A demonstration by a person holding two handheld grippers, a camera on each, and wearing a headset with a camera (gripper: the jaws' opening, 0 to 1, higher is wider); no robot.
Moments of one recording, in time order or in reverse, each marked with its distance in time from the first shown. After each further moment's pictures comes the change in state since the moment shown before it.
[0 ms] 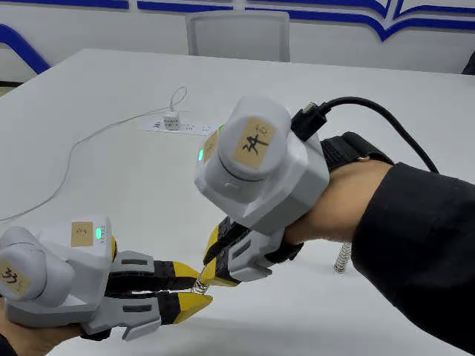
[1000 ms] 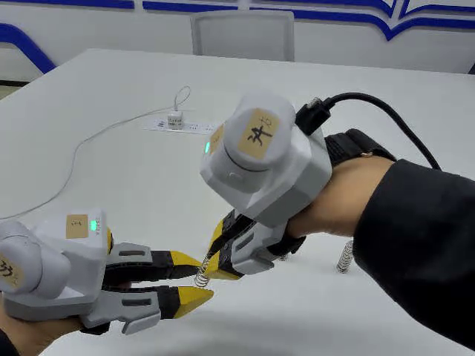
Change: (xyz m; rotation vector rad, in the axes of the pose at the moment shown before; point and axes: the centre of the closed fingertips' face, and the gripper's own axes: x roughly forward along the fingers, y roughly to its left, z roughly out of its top) left arm -0.004 0.005 0.009 -0.023 -0.026 0.045; right arm -0.003 -0.009 -0.005 0.033 -0.003 -0.006
